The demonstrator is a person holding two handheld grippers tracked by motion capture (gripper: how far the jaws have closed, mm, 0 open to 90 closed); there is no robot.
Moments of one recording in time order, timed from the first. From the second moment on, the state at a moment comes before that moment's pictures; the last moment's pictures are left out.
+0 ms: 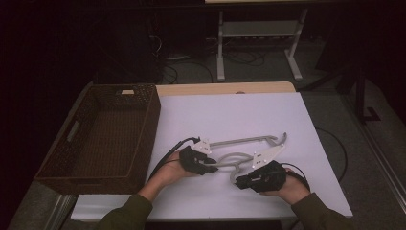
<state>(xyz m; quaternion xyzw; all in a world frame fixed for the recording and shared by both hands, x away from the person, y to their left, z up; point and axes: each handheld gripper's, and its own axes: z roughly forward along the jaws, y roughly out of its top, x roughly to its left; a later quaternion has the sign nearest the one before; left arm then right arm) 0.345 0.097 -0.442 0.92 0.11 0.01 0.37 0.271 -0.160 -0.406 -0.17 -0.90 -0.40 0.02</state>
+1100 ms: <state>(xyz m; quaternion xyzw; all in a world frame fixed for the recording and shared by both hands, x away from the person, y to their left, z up) 0.347 0.101 -0.435 0.92 0.12 0.01 0.38 0.277 -0.180 -0.398 -0.23 -0.86 -0.45 -0.05</state>
